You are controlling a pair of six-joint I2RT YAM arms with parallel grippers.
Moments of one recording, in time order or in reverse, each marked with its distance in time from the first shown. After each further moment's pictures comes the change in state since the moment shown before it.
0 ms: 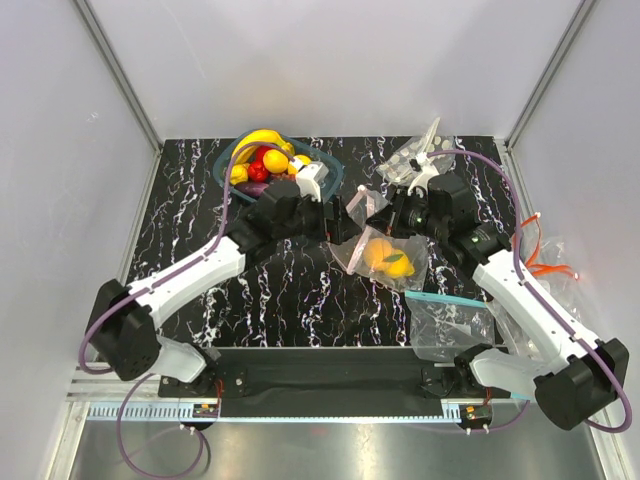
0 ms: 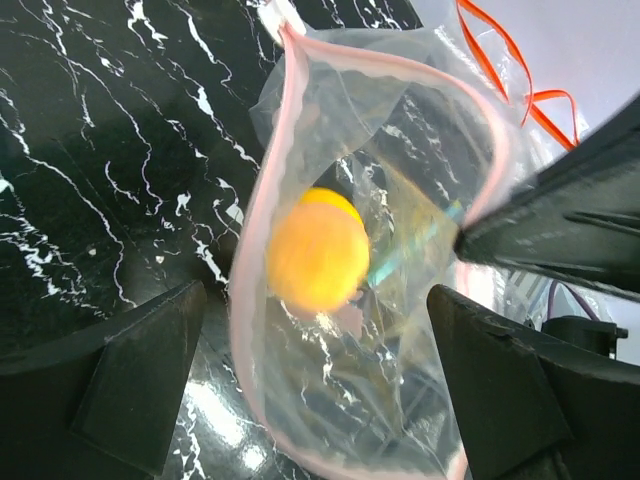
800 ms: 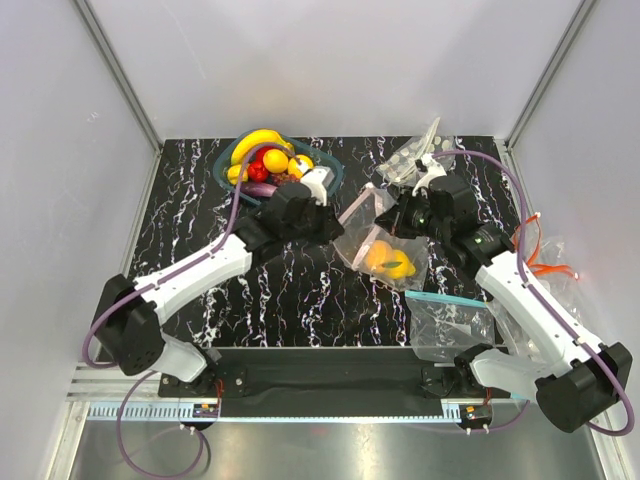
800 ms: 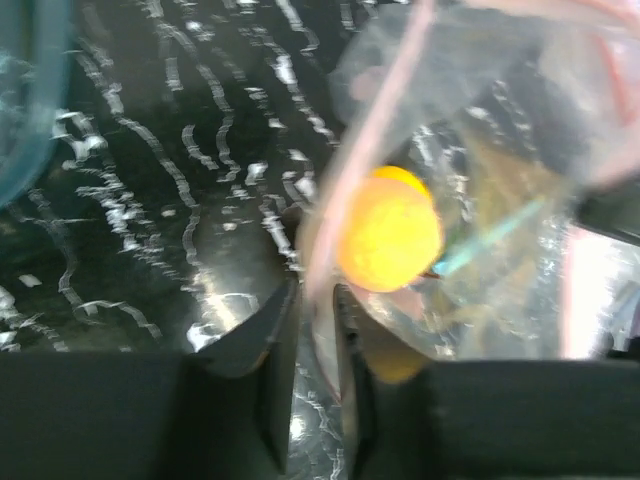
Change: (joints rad) left arm -0.019 0.012 0.032 -0.142 -0.146 0.059; right arm 0.000 -0.016 0.009 -0.051 0.094 -0.019
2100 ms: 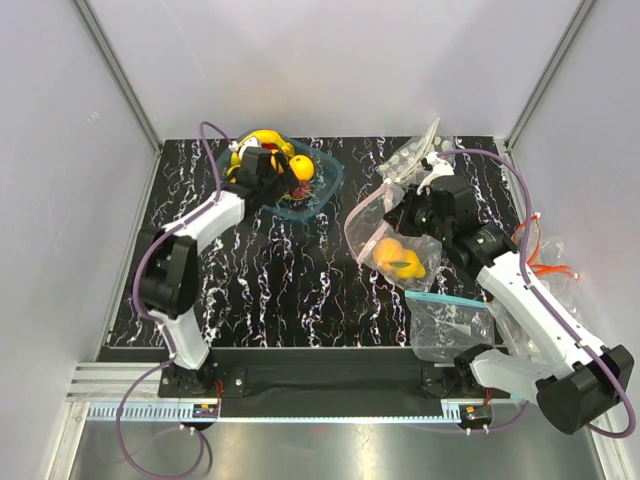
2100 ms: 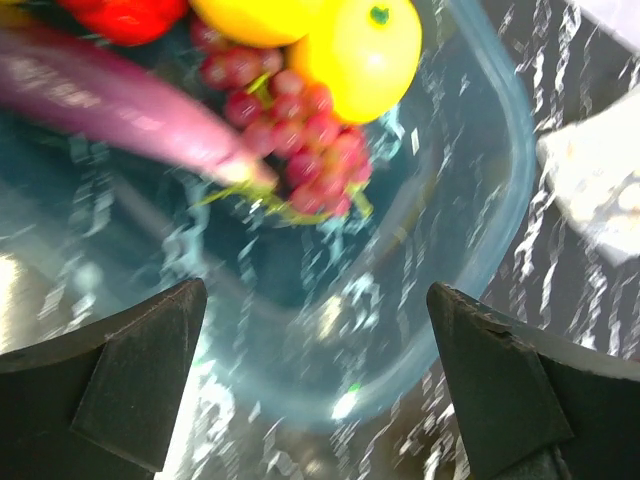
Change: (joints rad) left arm 0.394 0.343 0.177 0.043 -0.207 -0.236; right arm 0.000 -0.008 0.019 -0.050 0.149 -0.045
